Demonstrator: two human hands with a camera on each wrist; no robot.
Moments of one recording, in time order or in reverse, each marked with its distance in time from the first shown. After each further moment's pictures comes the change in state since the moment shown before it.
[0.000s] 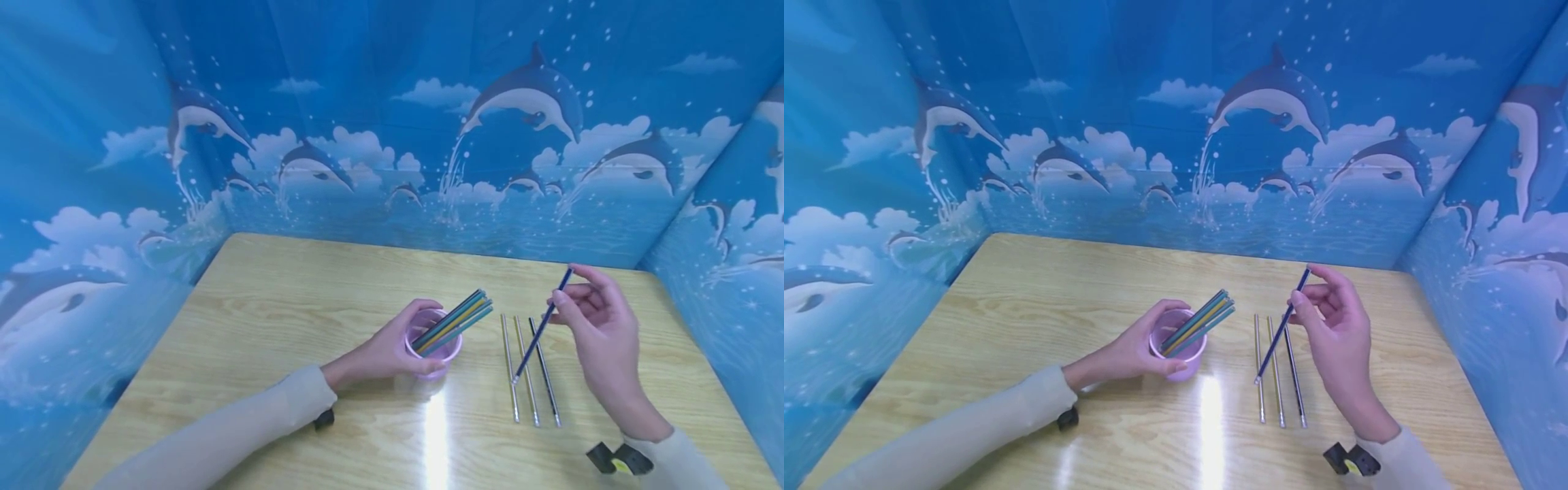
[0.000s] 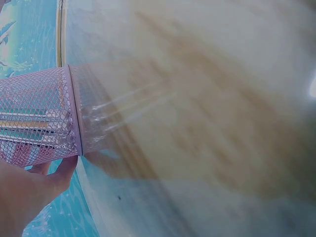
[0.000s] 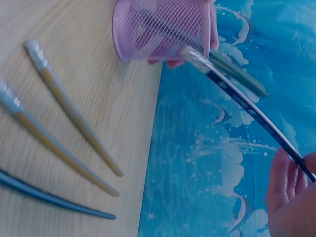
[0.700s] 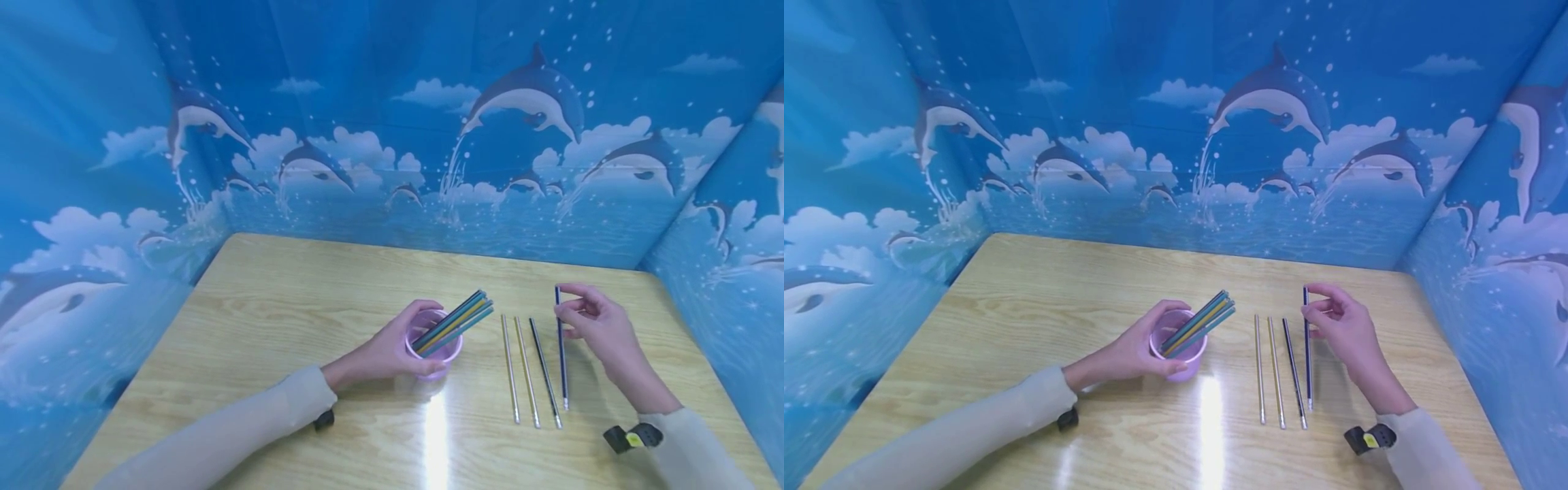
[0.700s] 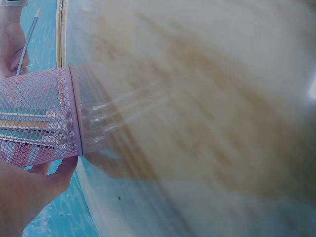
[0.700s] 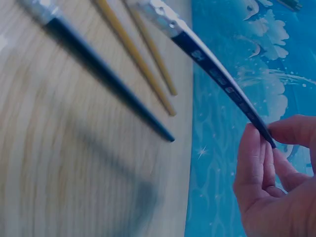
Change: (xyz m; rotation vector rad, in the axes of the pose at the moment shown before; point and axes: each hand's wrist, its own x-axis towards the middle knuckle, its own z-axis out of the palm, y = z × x) left_hand 0.000 0.001 0.001 -0.010 0.005 -0.024; right_hand 0.031 0.051 -0.059 -0.374 -0.207 0.415
